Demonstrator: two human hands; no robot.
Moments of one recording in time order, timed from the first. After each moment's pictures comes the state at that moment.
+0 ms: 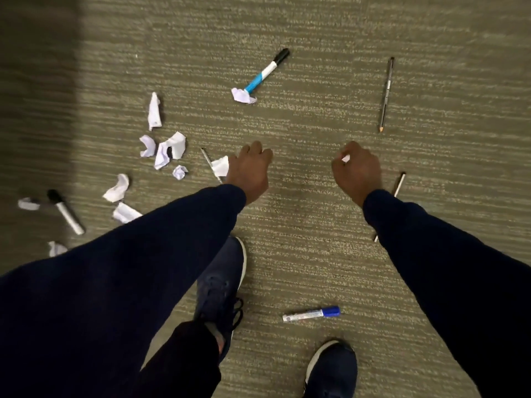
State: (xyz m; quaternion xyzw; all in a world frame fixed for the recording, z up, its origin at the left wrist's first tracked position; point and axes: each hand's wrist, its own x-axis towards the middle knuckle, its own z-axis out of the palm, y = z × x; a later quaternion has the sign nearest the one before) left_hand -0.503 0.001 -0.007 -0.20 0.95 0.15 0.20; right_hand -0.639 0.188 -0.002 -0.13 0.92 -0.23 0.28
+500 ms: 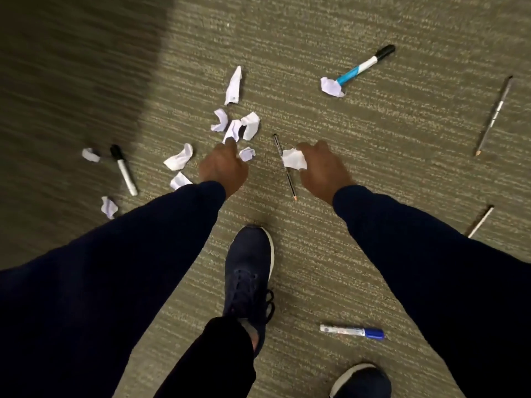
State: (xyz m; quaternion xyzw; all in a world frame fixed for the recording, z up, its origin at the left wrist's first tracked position) left_hand -0.363 -0.122 -0.025 -0.48 0.85 0.18 0.14; right_hand -0.529 0.030 -0.034 -0.42 0.83 -0.13 0.34
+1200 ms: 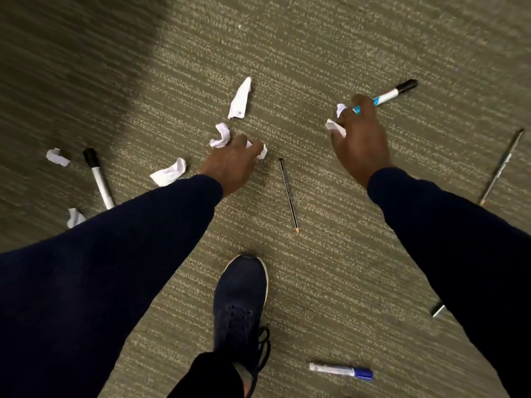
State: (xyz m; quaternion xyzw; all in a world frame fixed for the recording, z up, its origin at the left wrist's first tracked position) left_hand -0.392 -0.183 -0.069 -0.25 0.94 0.16 0.14; right_hand -0.622 -0.040 -0.037 -0.45 0.87 -0.13 0.16
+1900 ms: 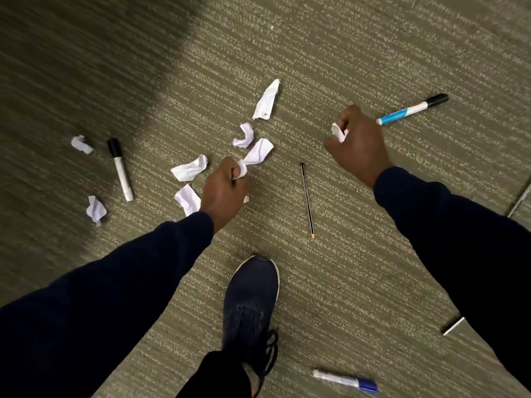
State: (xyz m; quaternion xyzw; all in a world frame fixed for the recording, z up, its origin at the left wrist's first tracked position) left_hand -0.329 -0.151 -0.053 -0.55 0.68 0.48 -0.06; right_hand -0.594 -0.079 -0.030 -0.41 0.83 -0.26 0.28
